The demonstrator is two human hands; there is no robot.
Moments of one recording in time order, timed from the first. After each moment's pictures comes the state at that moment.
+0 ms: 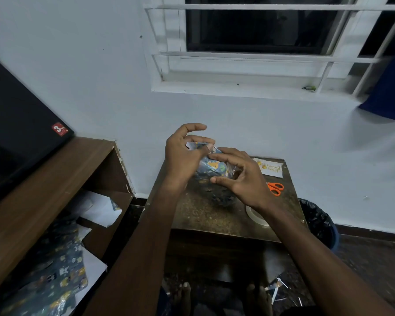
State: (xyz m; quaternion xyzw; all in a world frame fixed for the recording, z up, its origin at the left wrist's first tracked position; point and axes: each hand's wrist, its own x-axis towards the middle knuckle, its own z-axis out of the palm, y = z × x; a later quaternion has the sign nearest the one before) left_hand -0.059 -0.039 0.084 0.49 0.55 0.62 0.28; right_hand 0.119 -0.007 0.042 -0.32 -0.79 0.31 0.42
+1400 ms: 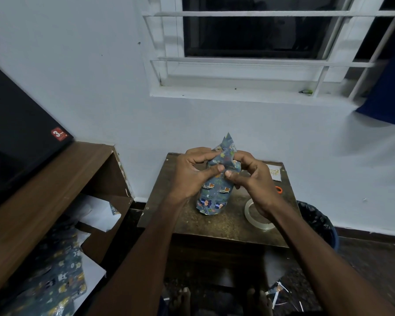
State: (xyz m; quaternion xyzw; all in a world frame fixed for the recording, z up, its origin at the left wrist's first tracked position) left_hand -0.056 -0.028 0.047 0.61 0.47 0.58 0.26; right_hand 0.139 0.003 0.035 -0.31 -0.63 0.52 0.48
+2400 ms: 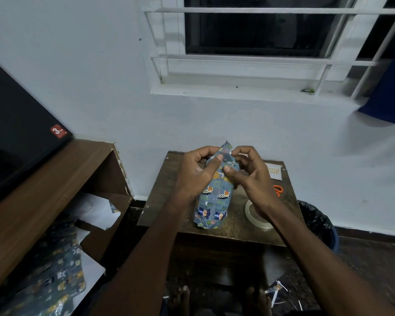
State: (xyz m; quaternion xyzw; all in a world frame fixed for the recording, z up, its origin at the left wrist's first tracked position) left_hand -0.037 -0.057 0.074 0.60 0.51 0.57 0.25; right_hand 0.129 -0.019 0.053 -0.32 -0.63 0.52 0.49
